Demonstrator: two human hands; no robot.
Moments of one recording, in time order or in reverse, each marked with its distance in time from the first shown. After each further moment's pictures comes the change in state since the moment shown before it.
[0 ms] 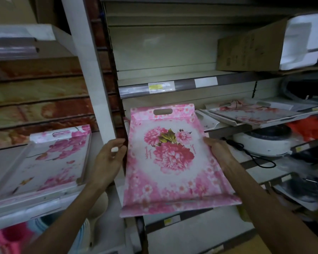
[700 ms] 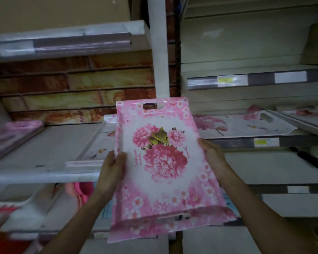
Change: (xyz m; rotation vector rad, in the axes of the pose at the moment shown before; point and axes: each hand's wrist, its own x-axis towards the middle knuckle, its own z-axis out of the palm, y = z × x) left_hand -0.072 -0.050 -0.111 -0.117 0.381 -0.293; right_hand -0.041 0.052 0.175 0.085 -0.381 0.012
